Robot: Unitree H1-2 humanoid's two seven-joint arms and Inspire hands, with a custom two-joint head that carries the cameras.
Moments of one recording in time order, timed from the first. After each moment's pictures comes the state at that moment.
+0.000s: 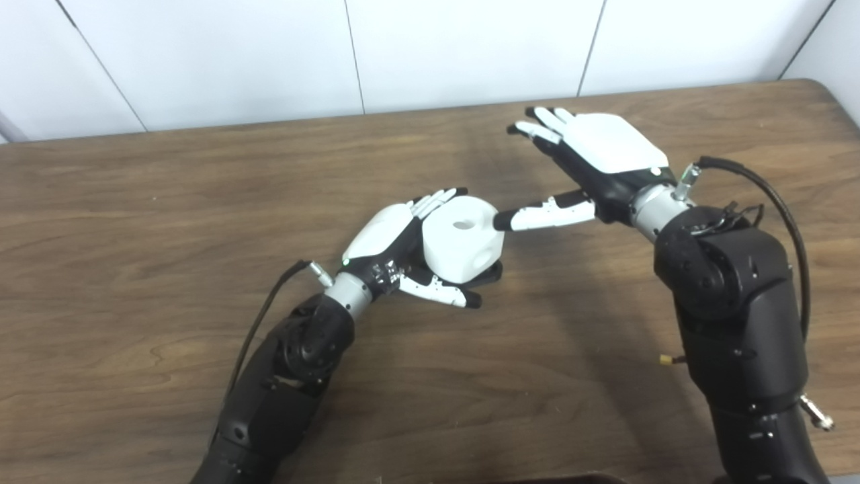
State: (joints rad) left arm -0.31 0.17 -0.38 0.06 0.55 0.07 -0.29; right arm -0.31 -0.24 0.06 -0.48 -1.13 0.19 0.83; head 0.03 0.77
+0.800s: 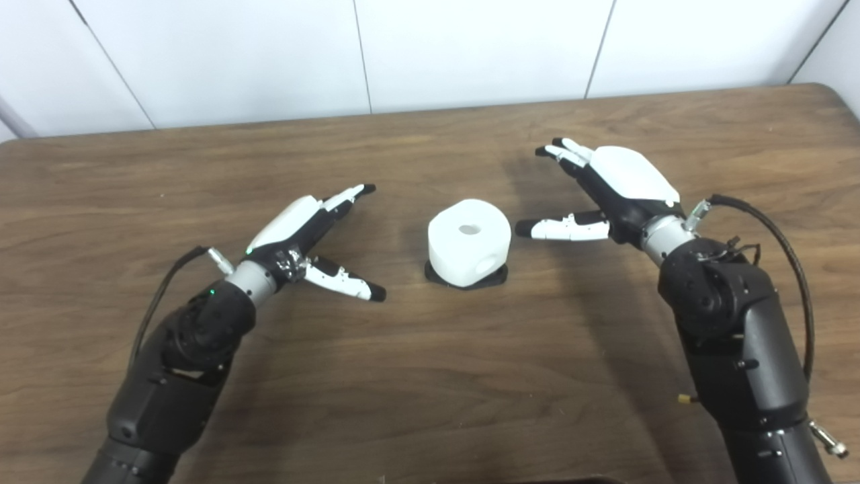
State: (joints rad) left arm -0.29 0.40 -0.25 -0.04 0.36 0.18 -0.41; right arm -0.24 -0.25 0.06 -0.30 -0.93 0.23 0.52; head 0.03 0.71
